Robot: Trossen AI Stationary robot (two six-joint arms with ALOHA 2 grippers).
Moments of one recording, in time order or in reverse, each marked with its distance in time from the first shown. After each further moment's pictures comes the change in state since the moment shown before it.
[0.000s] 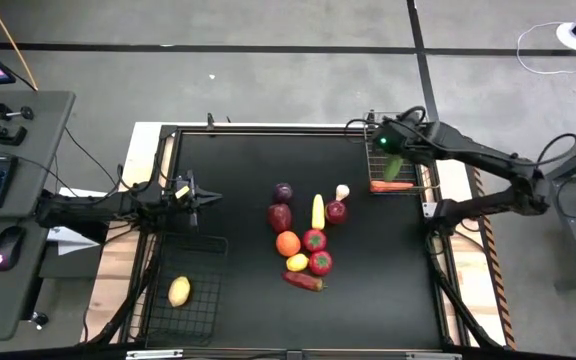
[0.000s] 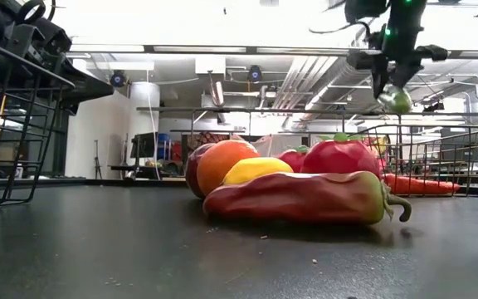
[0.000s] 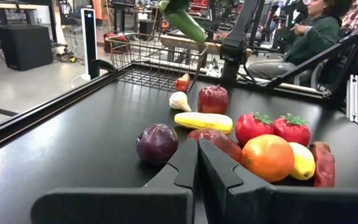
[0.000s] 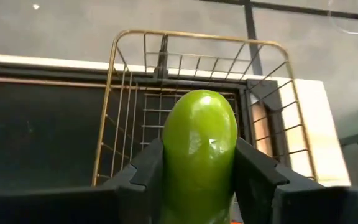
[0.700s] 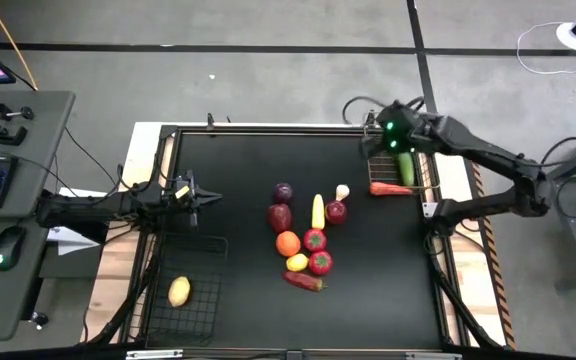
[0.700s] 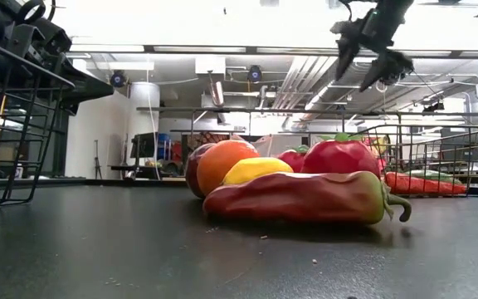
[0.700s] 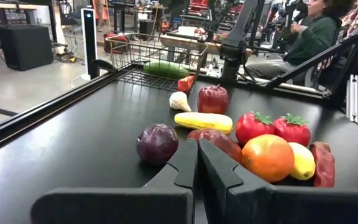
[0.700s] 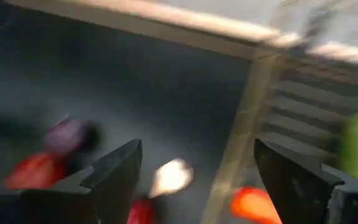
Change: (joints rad) left arm 0.000 0.000 0.000 0.000 0.000 0.000; right arm 0.002 -0.004 0.058 0.217 -0.495 -0.235
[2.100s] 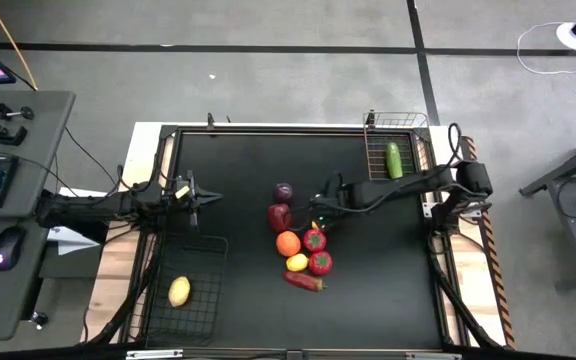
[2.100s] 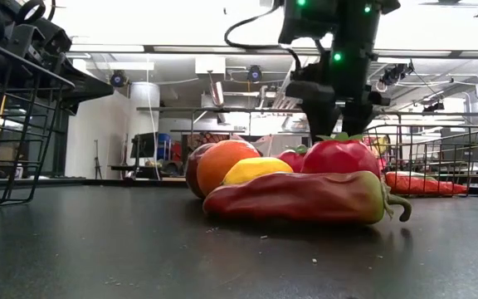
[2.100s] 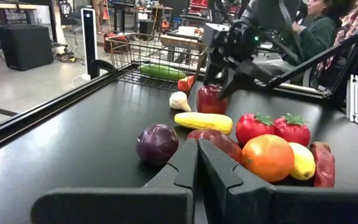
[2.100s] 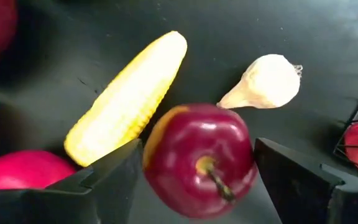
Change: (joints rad) left arm 0.000 0.000 0.000 0.000 0.000 0.000; right arm 0.534 0.548 0.023 0.031 0.168 0.291
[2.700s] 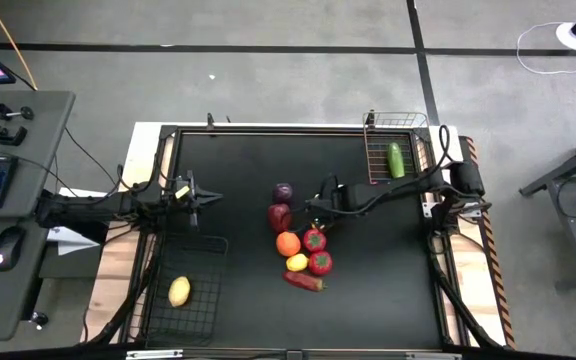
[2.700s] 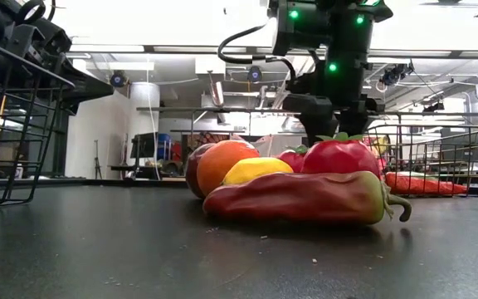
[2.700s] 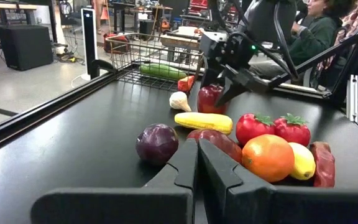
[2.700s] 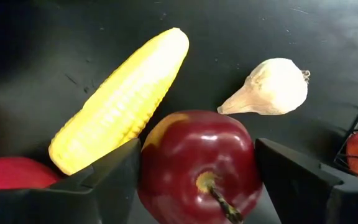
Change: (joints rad) left arm 0.000 0.000 0.000 0.000 0.000 0.000; right arm 0.000 0.078 0.006 -0.007 -0.012 -0.035
